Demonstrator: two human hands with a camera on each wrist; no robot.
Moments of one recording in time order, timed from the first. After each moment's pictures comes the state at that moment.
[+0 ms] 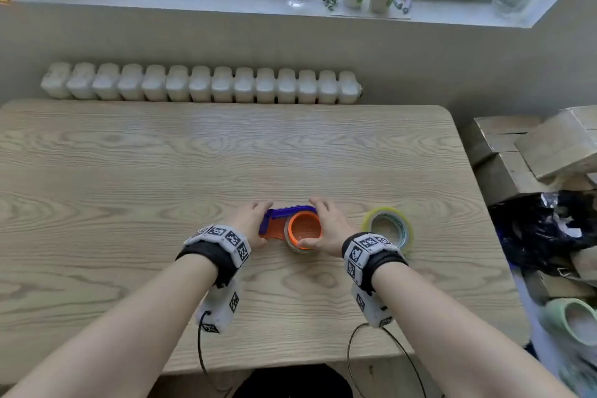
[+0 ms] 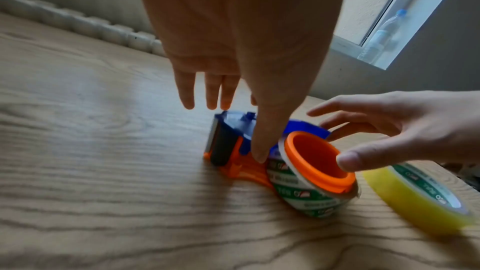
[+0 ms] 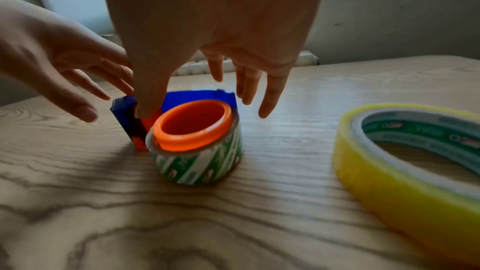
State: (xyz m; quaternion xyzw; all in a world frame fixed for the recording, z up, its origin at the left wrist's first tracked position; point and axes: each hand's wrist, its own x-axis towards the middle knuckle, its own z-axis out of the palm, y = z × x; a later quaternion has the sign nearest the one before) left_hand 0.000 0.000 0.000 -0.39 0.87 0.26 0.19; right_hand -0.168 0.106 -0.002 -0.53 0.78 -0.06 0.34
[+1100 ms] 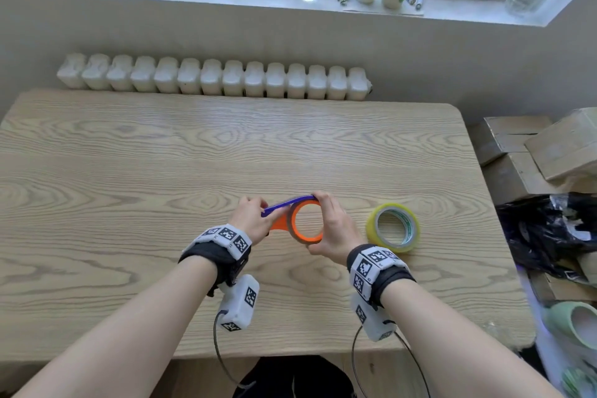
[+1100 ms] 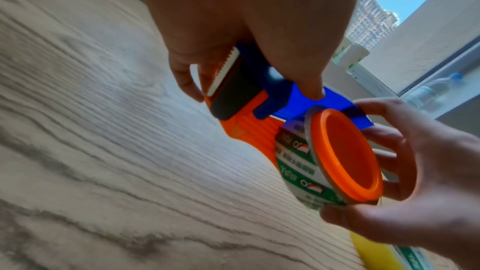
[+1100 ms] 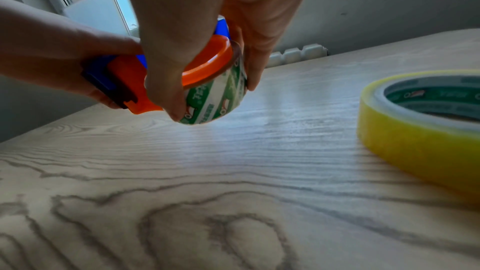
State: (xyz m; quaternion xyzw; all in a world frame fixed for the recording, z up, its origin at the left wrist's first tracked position) left_hand 0.008 0.013 -0.001 -0.56 0.73 0.40 0.04; right_hand -0.148 0.125 0.001 -0.56 0.76 -0.18 0.28
